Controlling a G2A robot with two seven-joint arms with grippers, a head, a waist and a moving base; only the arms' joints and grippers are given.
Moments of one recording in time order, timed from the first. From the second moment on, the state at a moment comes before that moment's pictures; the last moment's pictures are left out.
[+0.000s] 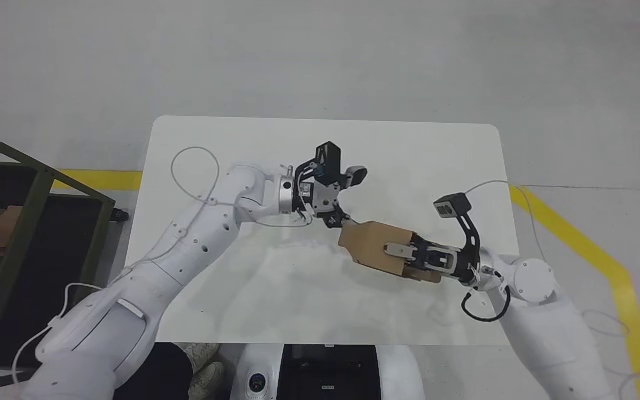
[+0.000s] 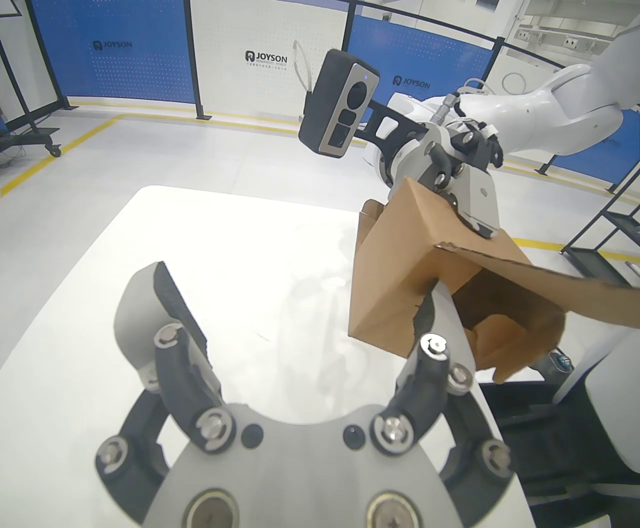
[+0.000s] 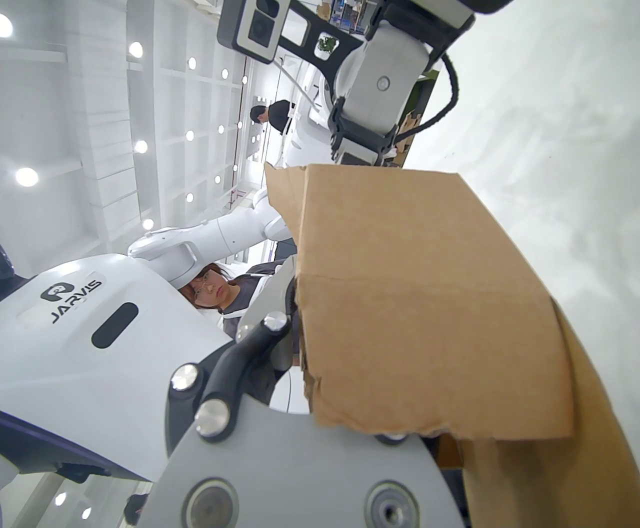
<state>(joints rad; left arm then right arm) 0.76 -1.14 -0.73 -1.26 0.95 -1.01 0.06 -1.39 -1.04 1.29 -1.61 0.54 -0.49 1.17</state>
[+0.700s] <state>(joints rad) 0.77 -1.15 -0.75 -1.27 0.97 -1.01 0.05 -1.38 -1.04 1.27 -1.60 0.54 -0.49 1.17</state>
